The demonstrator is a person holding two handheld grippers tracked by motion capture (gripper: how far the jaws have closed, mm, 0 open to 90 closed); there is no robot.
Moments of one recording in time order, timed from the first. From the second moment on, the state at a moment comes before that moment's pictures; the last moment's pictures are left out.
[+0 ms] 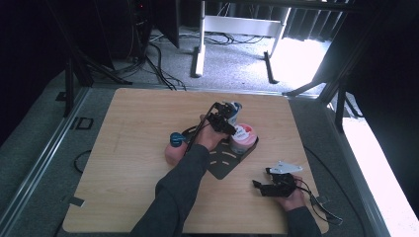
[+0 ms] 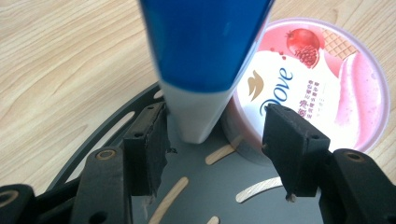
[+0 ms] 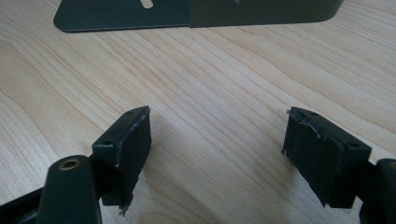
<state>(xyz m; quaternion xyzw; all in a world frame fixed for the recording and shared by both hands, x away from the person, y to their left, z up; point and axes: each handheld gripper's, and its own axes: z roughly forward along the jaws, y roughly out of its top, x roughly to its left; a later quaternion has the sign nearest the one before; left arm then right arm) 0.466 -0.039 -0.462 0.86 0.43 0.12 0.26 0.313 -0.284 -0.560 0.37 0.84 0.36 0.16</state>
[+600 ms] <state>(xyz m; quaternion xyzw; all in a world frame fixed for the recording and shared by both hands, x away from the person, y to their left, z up) 0.441 -0.026 -0.453 0.85 0.43 0.13 0.26 0.313 -0.284 -0.560 0.37 0.84 0.36 0.16</state>
